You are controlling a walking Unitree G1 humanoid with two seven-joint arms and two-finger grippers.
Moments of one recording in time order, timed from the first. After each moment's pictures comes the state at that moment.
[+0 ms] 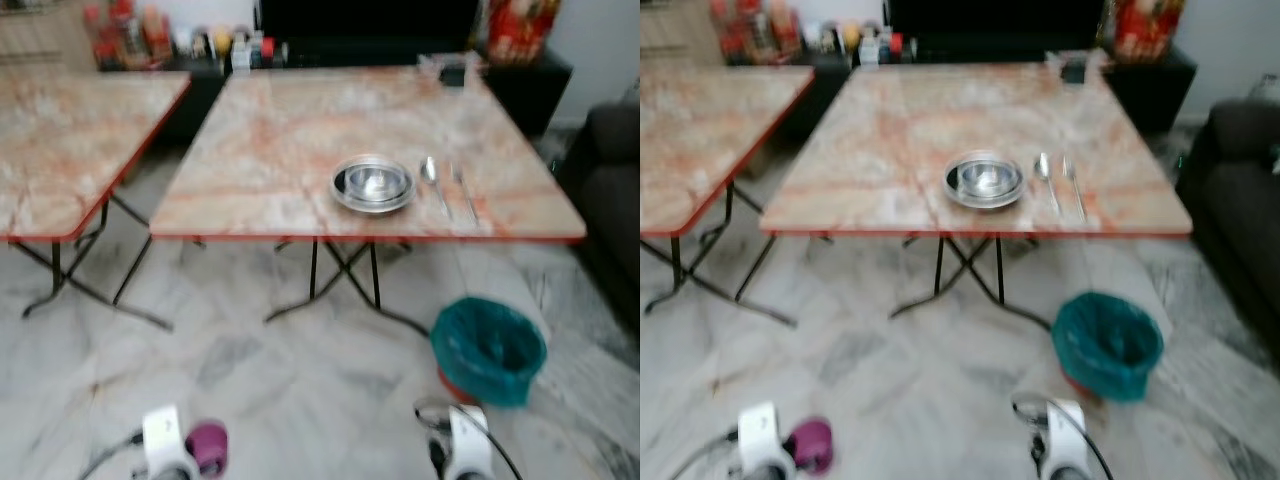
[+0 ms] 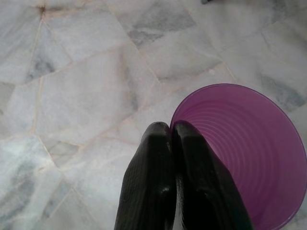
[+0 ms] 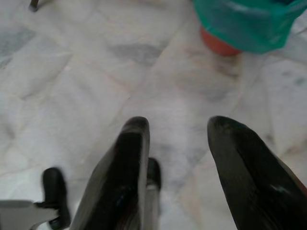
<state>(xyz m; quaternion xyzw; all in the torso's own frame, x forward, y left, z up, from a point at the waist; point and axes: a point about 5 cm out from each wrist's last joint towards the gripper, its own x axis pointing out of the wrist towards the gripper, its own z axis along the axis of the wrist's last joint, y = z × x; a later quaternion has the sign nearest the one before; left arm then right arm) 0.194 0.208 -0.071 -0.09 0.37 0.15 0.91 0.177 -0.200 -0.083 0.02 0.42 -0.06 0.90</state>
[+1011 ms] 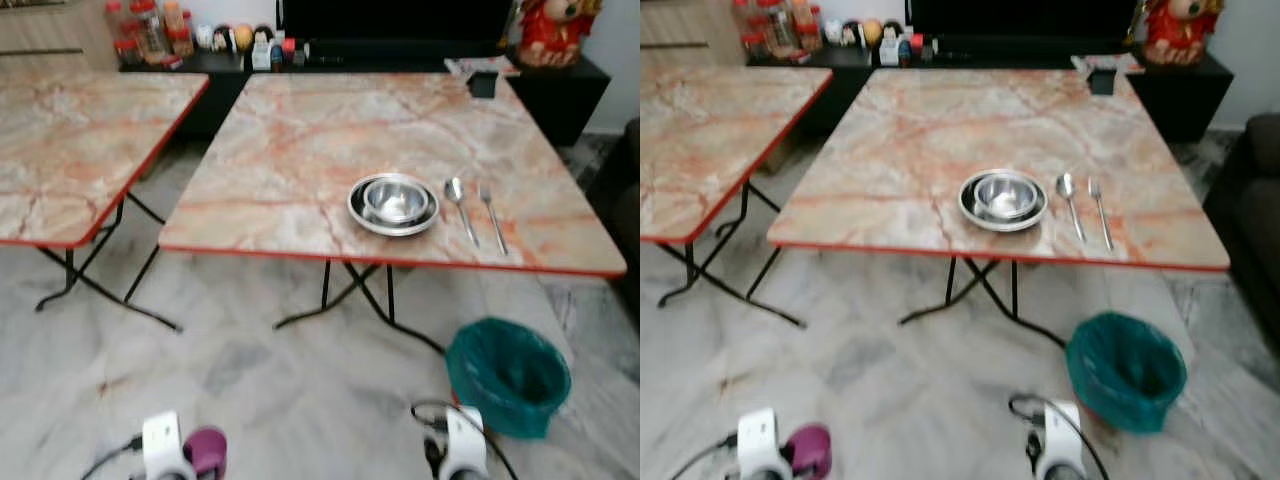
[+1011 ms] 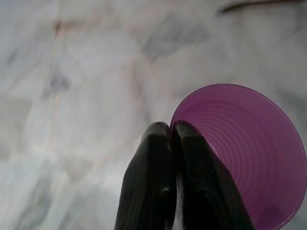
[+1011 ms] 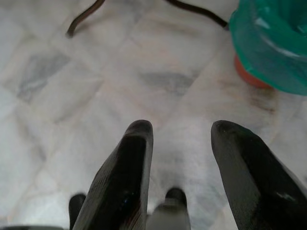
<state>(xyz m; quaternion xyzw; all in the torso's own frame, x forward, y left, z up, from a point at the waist) 0.184 0.224 -0.073 -0.07 0.38 0.16 0.91 0.187 -0.177 -0.081 0.04 0.41 -0.04 0.91</state>
